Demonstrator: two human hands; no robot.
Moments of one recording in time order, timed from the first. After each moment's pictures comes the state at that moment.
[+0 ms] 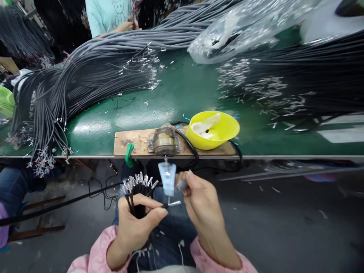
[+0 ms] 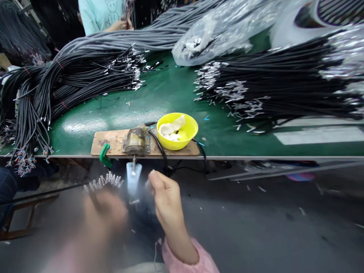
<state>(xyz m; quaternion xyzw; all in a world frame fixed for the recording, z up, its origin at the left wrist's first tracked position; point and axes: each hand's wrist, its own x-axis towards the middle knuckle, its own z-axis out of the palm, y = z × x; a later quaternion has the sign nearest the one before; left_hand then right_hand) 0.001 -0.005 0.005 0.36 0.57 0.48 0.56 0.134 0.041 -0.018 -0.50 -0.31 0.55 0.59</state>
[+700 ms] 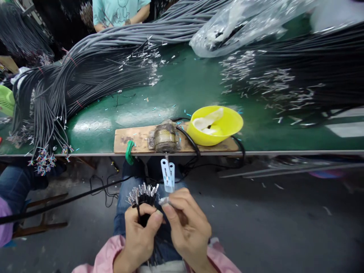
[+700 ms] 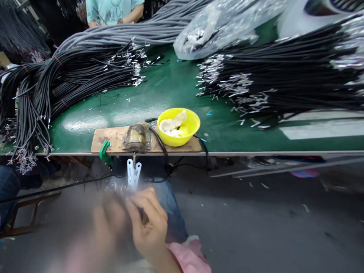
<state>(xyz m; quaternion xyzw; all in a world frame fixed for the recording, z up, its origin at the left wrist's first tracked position) 0.007 -0.038 -0.021 0.44 0.63 0.43 0.48 0.114 -0.003 -0.013 -0.44 -0.55 0.31 0.64</state>
